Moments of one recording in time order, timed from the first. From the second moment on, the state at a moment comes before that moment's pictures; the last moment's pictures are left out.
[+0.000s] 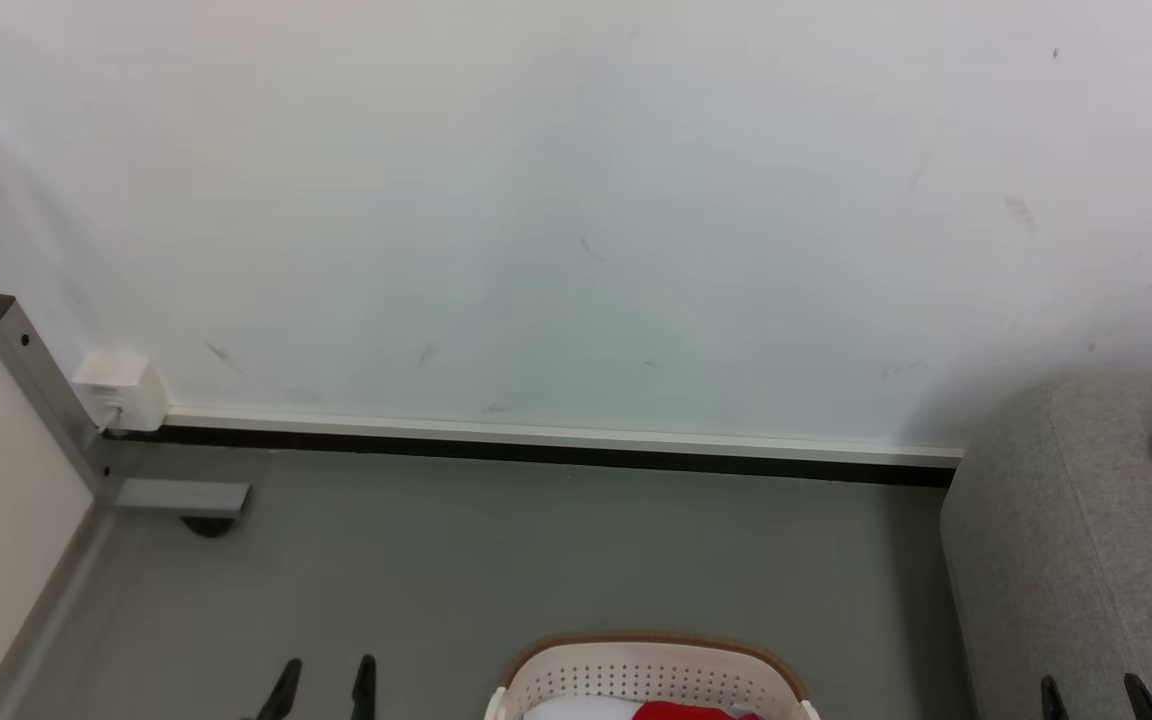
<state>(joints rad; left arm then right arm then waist) 0.05 0.13 -0.18 0.29 -0.28 0.04 -0.26 0.15 -0.06 -0.14 0.23 0.03 0.13 -0.26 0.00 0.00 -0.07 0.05</state>
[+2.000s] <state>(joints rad) -0.77 0.05 -0.86 0.92 -0.55 0.09 -0.04 -0.23 -0.22 -0.18 -0.15 0.16 0.13 -0.26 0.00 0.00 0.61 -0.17</state>
